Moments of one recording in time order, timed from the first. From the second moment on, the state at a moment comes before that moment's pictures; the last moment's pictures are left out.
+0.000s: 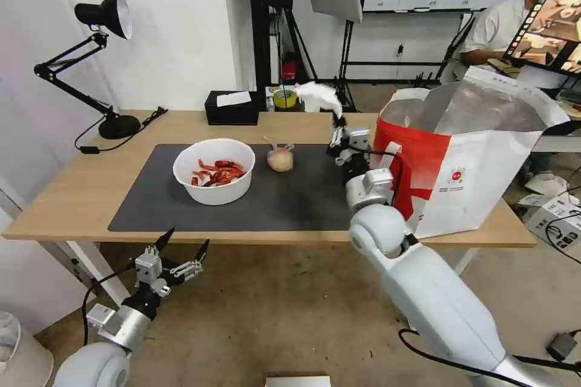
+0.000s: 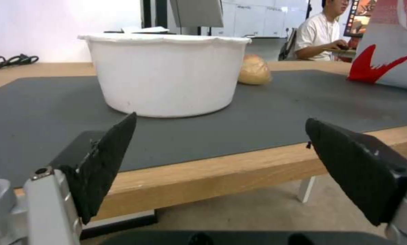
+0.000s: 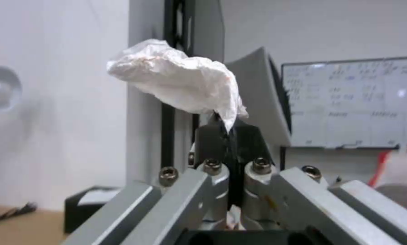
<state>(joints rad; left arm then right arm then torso) 1.59 -1.02 -0.58 -1.90 -0.54 -0.27 0.23 -0.73 1.17 0.02 1.81 0.34 0.06 0.40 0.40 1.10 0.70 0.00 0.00</state>
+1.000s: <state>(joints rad) 1.58 -0.99 -0.57 -1.93 -0.53 -0.24 0.23 -0.81 0.97 0.24 2.03 0.70 -0.21 0.73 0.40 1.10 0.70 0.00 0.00</state>
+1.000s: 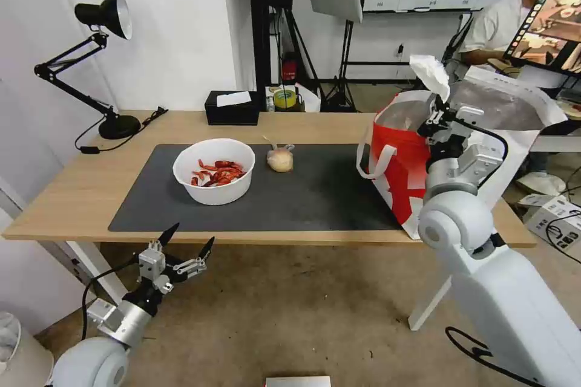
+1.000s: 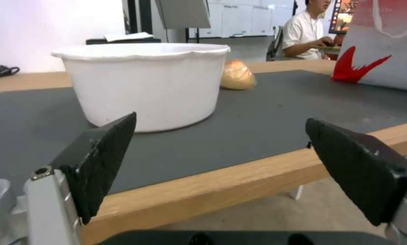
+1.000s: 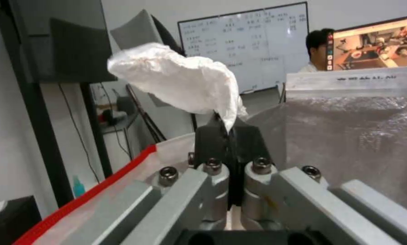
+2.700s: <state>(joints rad) 1.60 -0.99 -0.57 -1.95 -0.53 -0.24 0.23 -0.84 0.92 0.26 2.11 0.78 -0.09 0.45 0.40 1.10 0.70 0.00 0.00</state>
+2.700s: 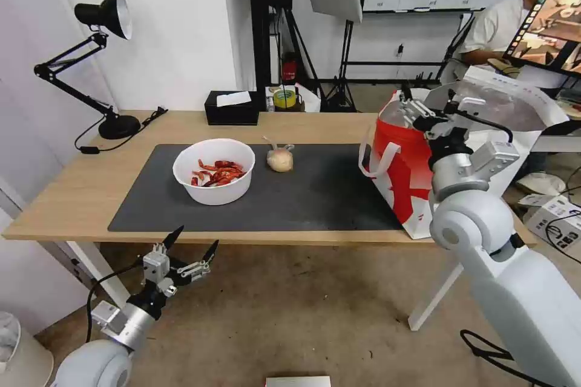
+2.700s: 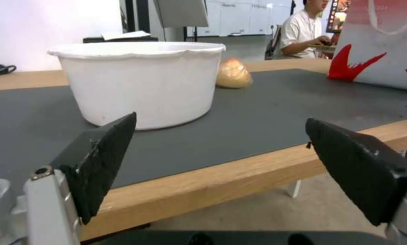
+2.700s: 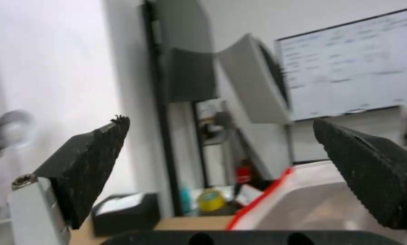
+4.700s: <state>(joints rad) 1.64 -1.05 -0.59 -1.90 -0.52 -0.30 0.26 -1.63 1.11 0.33 2.02 0.30 0.27 0.16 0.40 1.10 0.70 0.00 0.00</state>
